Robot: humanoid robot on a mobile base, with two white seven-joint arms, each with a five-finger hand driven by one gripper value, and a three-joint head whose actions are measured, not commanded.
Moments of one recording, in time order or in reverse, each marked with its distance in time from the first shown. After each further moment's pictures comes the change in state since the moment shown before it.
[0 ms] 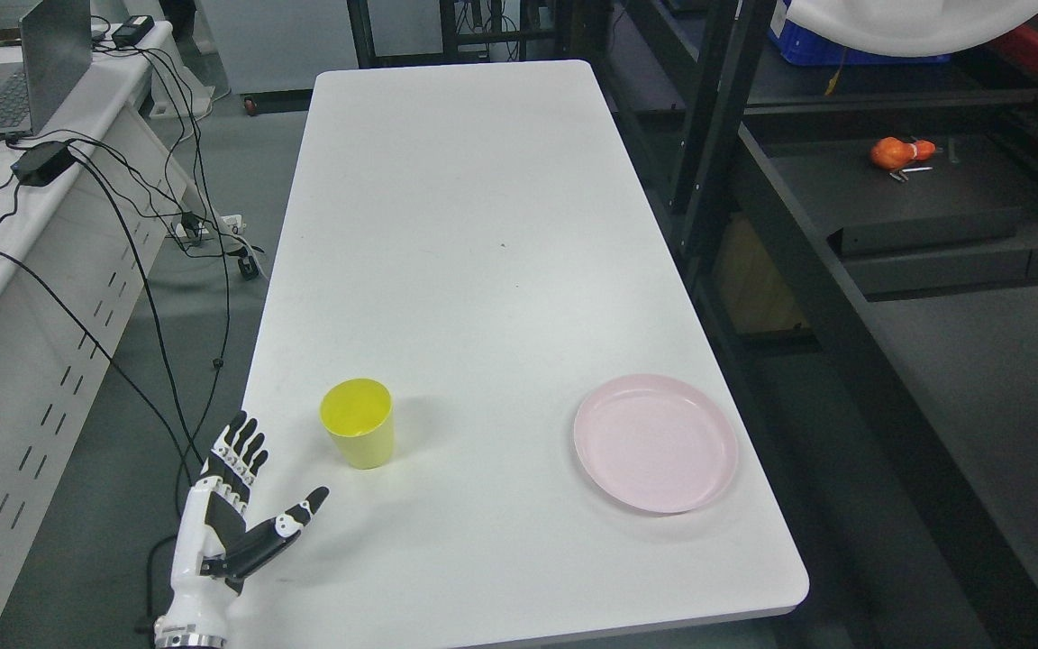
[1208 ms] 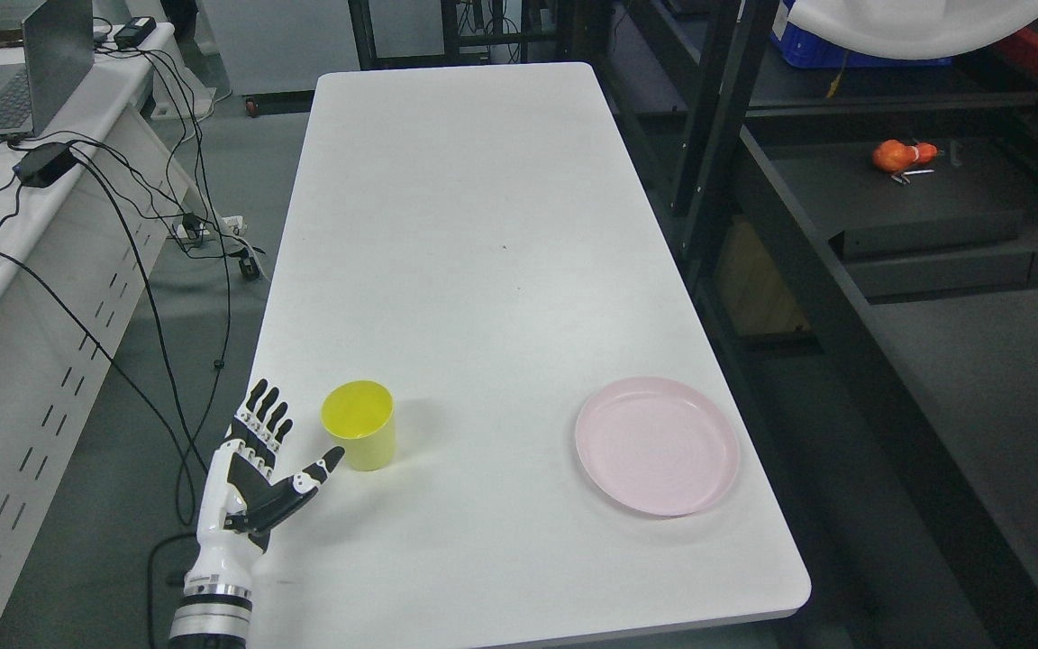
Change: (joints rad) left arm -0.137 -0.007 -0.029 0.104 0.084 0.050 -0.011; right arm 0.000 0.000 0.000 0.000 0.000 0.000 0.000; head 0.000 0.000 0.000
